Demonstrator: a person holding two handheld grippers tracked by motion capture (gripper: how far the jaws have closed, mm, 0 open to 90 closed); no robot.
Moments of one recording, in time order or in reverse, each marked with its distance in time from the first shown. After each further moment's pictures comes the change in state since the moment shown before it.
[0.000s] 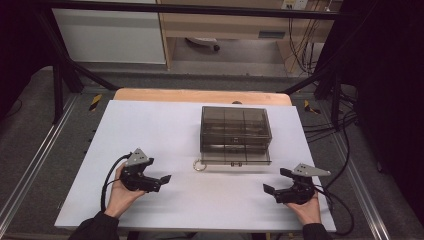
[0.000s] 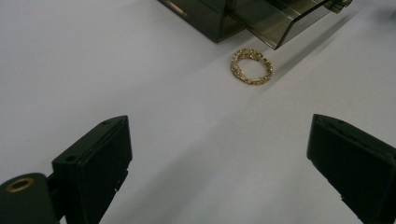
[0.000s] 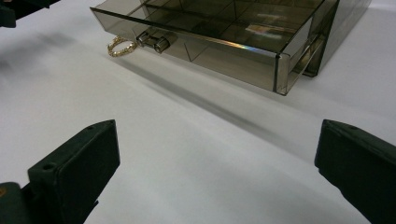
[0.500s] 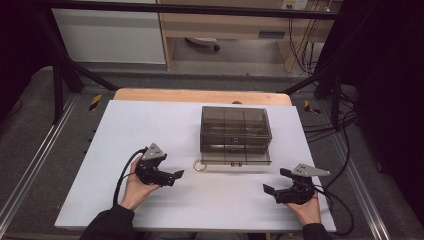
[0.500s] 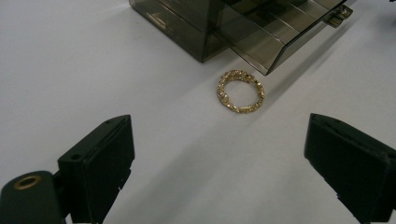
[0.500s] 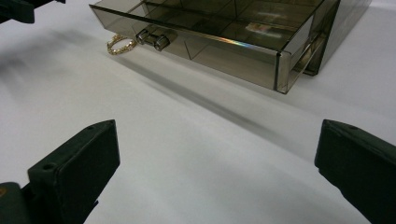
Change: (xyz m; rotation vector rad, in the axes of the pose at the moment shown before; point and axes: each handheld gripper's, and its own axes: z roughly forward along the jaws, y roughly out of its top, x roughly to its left) left arm -0.012 0.020 0.029 0.014 -0.004 0.015; right arm 0.000 0.000 0.000 0.005 -0.001 -0.006
